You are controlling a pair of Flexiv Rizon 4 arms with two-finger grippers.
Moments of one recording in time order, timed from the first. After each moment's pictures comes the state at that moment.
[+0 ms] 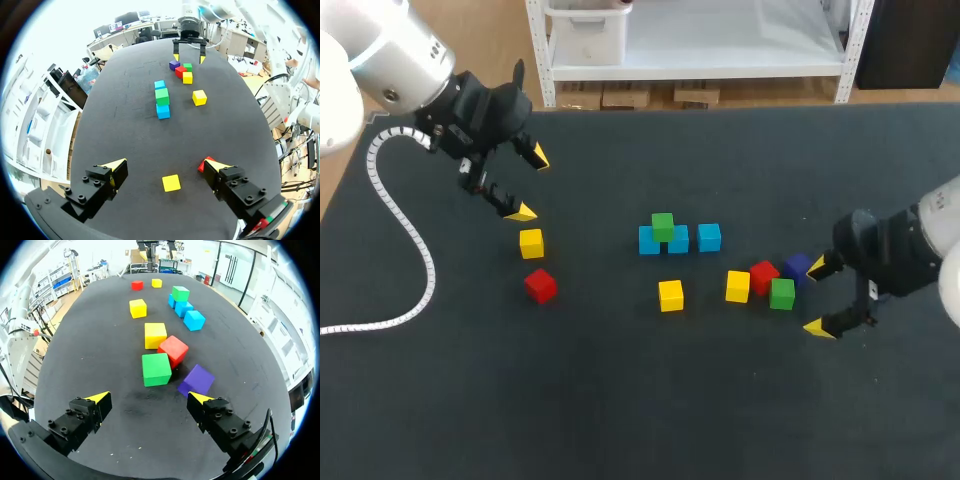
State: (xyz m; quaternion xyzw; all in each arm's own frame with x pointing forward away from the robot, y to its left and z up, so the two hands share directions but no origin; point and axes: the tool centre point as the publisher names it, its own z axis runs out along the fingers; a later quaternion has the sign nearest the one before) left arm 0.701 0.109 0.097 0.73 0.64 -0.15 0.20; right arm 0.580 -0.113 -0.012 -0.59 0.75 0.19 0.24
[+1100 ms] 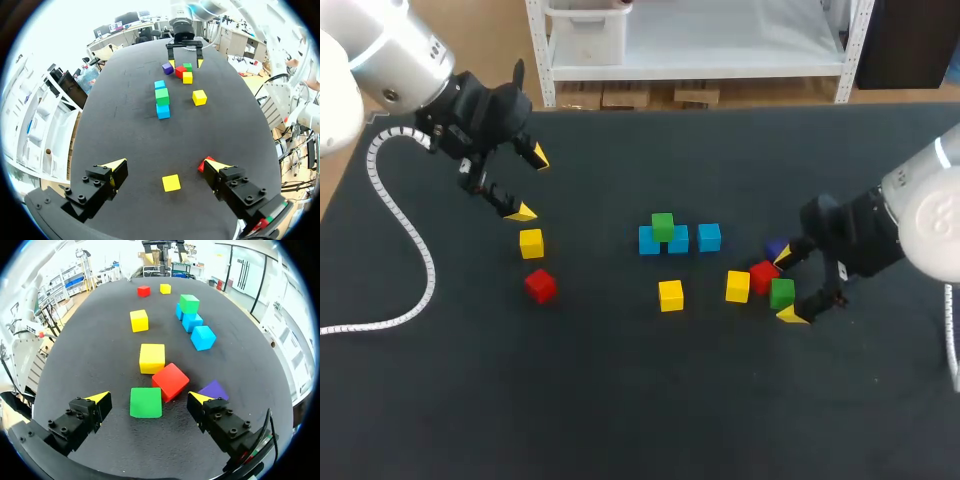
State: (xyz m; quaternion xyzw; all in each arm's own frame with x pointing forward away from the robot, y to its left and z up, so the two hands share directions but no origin) left arm 0.701 0.109 0.097 0.73 0.64 -0.15 0.20; right arm 0.597 -0.076 -0.008 -0.62 0.72 0.22 0.22
